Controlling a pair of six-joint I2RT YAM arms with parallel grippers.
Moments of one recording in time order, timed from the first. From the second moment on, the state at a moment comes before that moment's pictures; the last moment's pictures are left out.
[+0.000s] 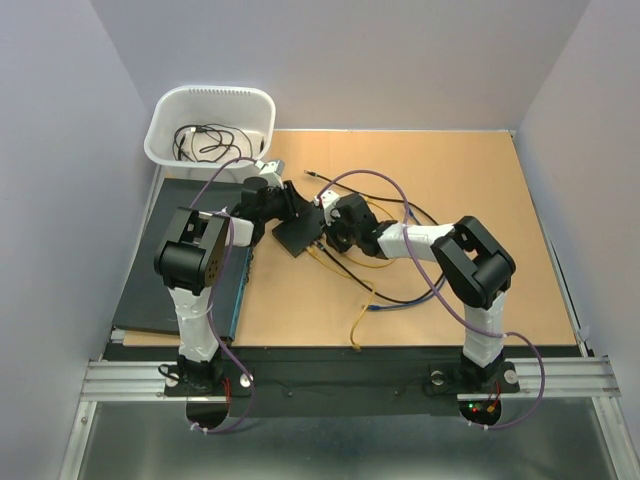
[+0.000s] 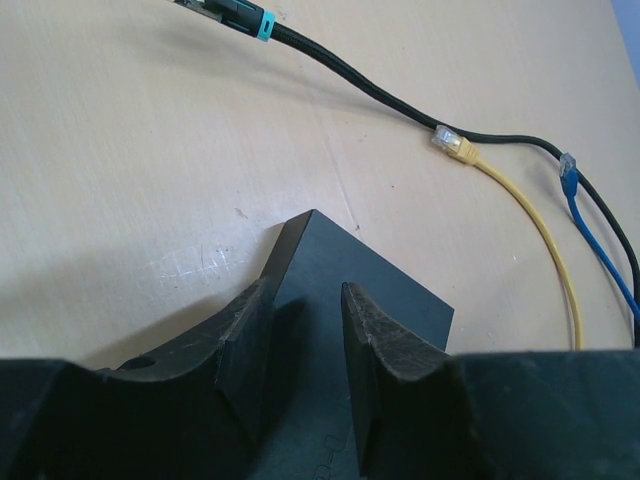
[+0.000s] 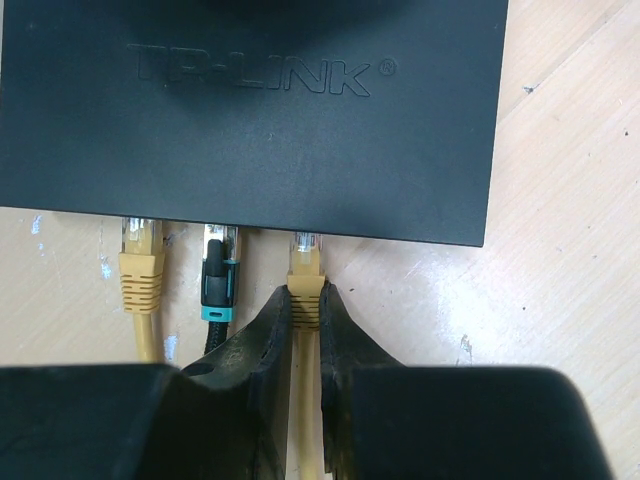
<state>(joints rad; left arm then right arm) -0.29 1.99 0.96 0.62 0.40 -0.49 0.69 1.96 1.15 0.13 -0.05 -0.07</state>
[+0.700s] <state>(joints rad) -0.34 1.98 0.86 0.76 0.33 -0.48 0.64 1.94 1.11 0.15 -0.17 -0.16</state>
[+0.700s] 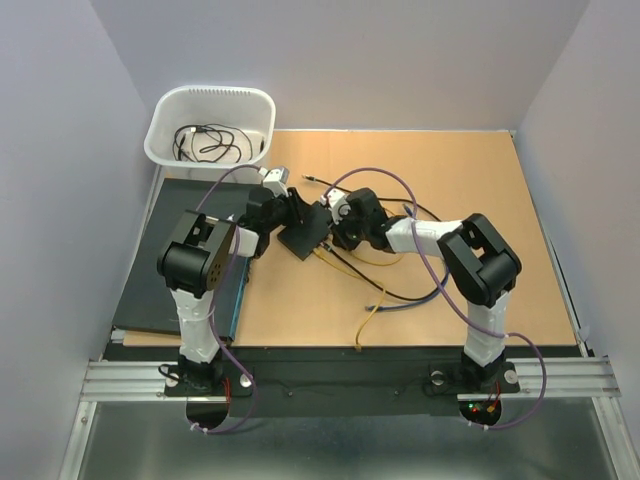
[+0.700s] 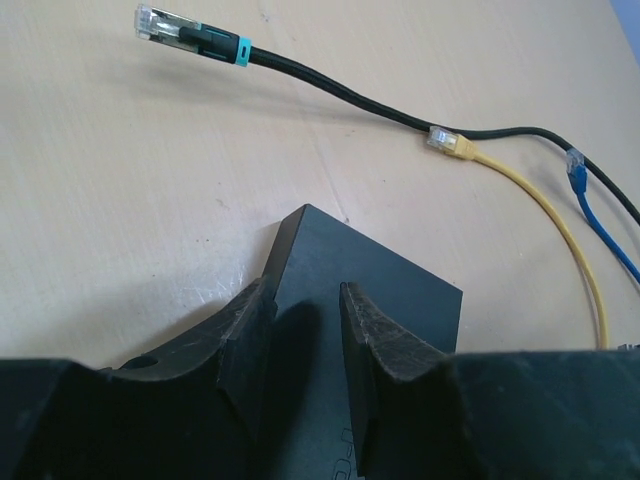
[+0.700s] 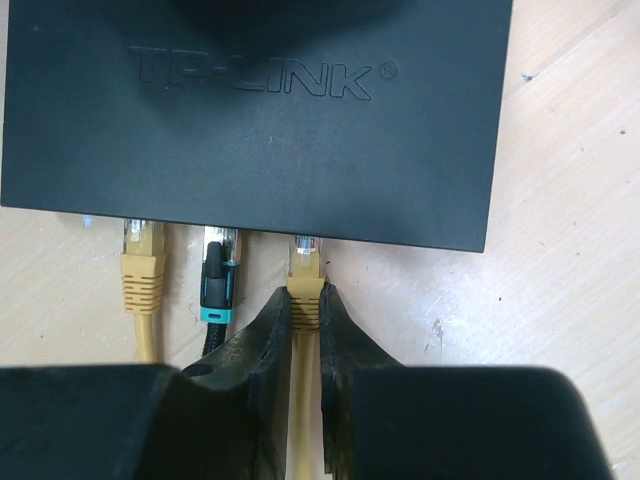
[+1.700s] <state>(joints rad) -0.49 2.05 0.75 1.06 0.25 -0.58 0.69 2.04 1.27 0.09 -0.02 -0.36</state>
